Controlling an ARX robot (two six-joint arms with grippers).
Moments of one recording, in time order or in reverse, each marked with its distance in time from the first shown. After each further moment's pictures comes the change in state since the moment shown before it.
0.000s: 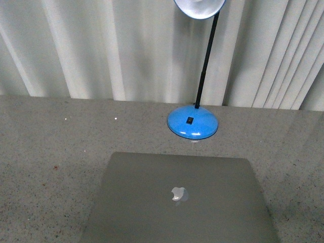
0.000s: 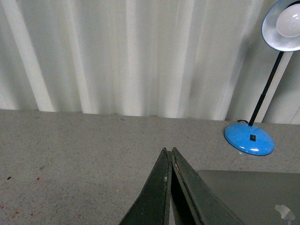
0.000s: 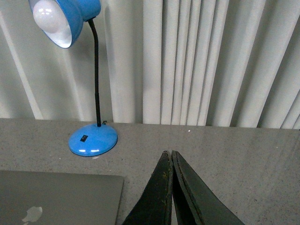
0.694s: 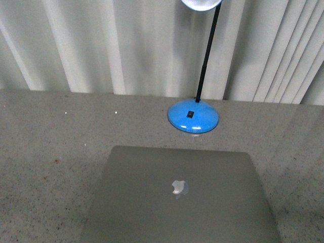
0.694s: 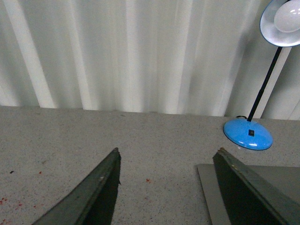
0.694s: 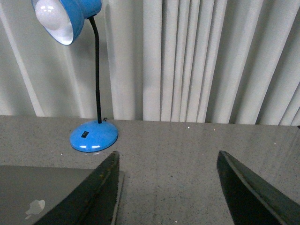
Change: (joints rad) left arm 0.000 -0.055 0.000 -0.026 0.000 0.000; right arm 0.000 -0.146 0.000 -0.151 0.000 0.000
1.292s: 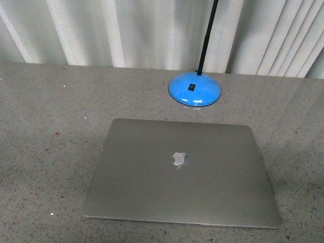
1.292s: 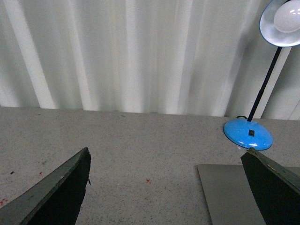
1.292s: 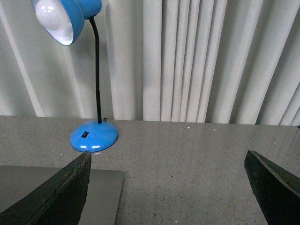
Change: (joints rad) left arm 0.000 0.000 0.000 0.000 0.000 0.002; right arm 0.000 0.000 0.000 0.000 0.000 0.001
